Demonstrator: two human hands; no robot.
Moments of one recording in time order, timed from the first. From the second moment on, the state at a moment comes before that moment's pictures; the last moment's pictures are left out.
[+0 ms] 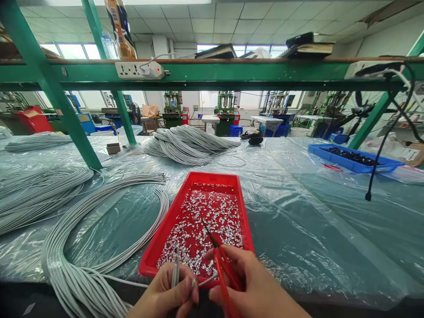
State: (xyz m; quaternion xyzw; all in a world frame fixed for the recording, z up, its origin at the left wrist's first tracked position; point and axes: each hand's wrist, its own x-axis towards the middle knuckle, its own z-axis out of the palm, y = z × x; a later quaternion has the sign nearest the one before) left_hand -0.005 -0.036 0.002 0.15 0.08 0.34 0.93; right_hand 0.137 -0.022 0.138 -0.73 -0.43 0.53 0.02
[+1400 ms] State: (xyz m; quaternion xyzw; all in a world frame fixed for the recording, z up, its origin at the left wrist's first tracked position) left_hand -0.005 -0.023 0.034 0.18 0.34 0.44 0.81; right_hand 0.106 -0.005 0.133 -0.73 -0.41 0.52 0.16
